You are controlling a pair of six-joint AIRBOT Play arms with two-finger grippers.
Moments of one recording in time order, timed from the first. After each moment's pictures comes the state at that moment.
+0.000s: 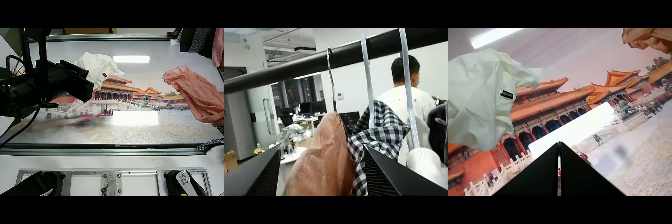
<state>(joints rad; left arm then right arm) -0.81 -0.95 1.54 1.84 -1.12 -1.78 -0.95 -0.95 1.51 0.37 -0.13 -0.21</state>
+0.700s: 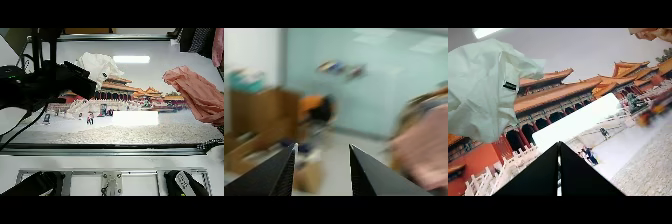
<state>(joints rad) -0.77 -1.00 1.54 1.84 -1.13 -1.78 -0.69 -0.95 1.43 0.04 0.94 0.21</state>
